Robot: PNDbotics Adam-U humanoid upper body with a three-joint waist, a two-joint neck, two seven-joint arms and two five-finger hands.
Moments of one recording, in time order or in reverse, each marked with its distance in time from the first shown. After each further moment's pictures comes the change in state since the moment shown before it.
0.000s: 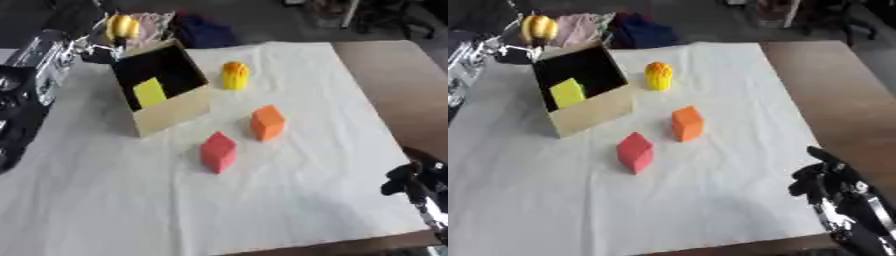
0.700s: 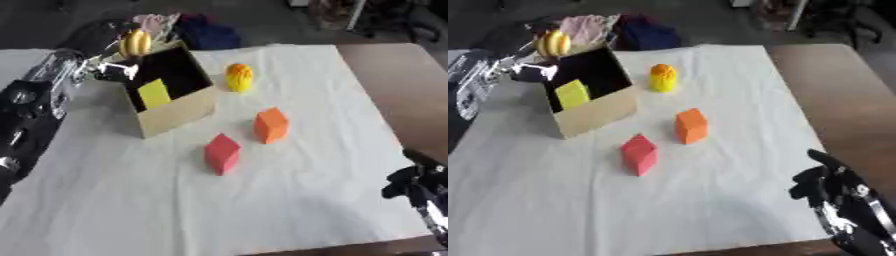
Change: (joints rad) left arm 0.018 -0.012 -0.021 -0.027 0.035 -0.095 -0.107; right arm 0.000 0.000 0.000 0.000 0.000 -0.002 0.007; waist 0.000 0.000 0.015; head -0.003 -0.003
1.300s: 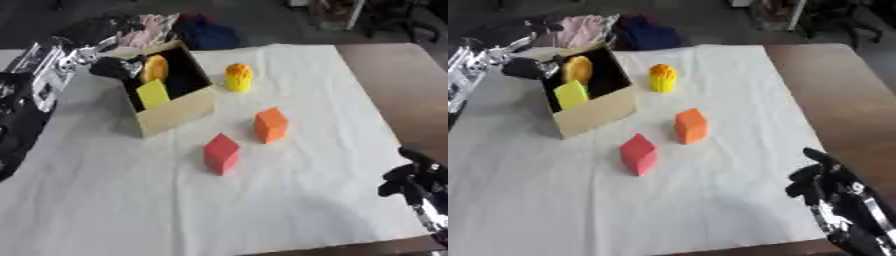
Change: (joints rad) left arm 0.037 0.075 -0.010 -0.194 0.147 -0.058 -0.146; right arm -0.003 0.000 -0.002 0.000 0.001 -0.002 0.002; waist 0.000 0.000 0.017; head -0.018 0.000
